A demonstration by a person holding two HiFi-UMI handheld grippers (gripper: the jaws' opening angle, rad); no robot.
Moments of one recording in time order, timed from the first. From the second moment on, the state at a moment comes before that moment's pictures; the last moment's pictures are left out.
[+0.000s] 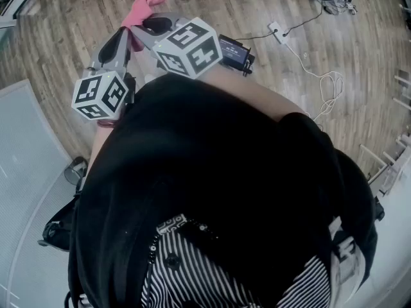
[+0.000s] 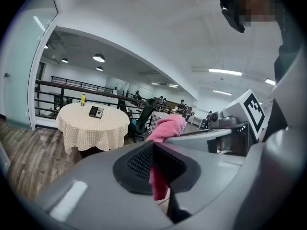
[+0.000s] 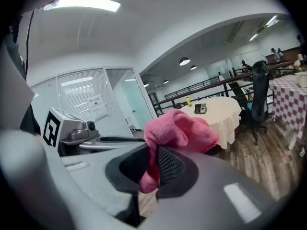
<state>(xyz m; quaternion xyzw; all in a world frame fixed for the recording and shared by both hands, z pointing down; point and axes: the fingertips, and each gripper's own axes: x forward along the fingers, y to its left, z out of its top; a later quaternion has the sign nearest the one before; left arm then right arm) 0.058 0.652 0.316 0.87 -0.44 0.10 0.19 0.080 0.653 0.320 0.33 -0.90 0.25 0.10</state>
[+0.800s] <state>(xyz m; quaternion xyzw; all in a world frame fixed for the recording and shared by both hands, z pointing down) 0.075 0.653 0.326 0.86 -0.46 0.09 0.20 0.097 0.660 0.332 0.30 -0.91 0.26 0.10</state>
